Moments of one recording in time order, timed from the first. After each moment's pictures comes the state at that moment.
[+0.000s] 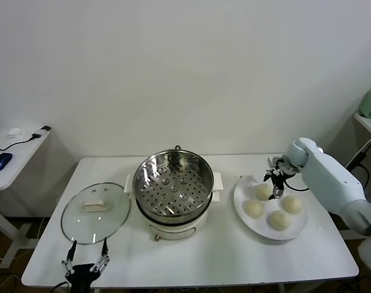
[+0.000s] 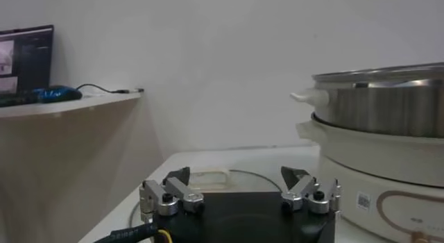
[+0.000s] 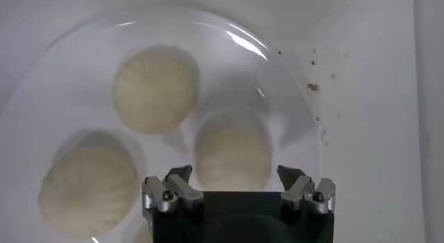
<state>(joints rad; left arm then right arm) 1.82 -1.39 -0.60 -1.91 -0.12 -0.30 -0.19 -0.07 1.01 -0.44 0.68 -0.40 0.03 -1.19</state>
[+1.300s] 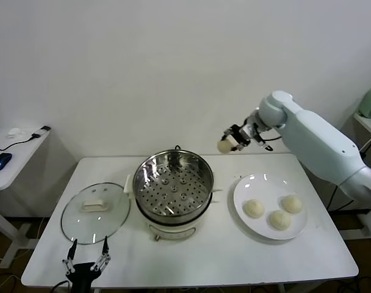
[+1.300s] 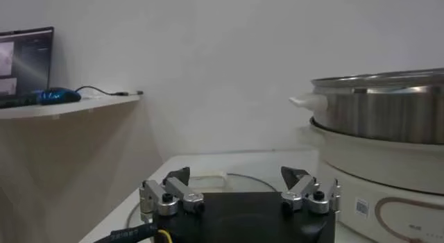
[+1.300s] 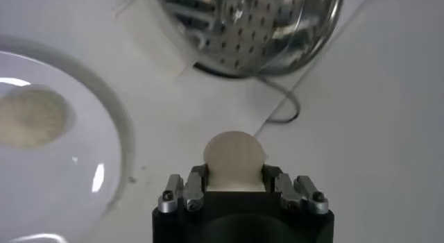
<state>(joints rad) 1.81 -1.39 -0.59 -1.91 -0.12 -0.30 -0.19 0.25 1.04 -0.65 1.22 -0.41 0.45 -1.16</state>
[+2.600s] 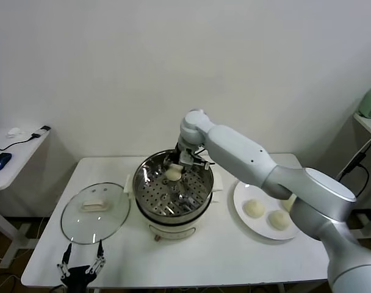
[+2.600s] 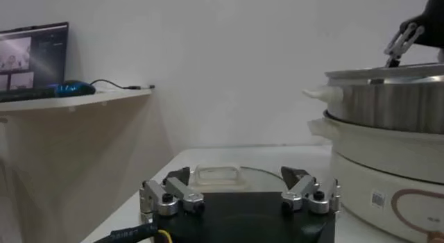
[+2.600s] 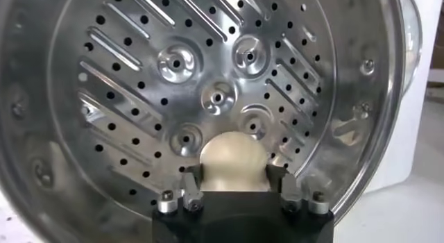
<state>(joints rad) 1.82 -1.39 -0.61 -1.90 -0.15 -0.31 -0.20 0.16 1.41 -0.70 0.98 -0.66 0.66 -1.14</state>
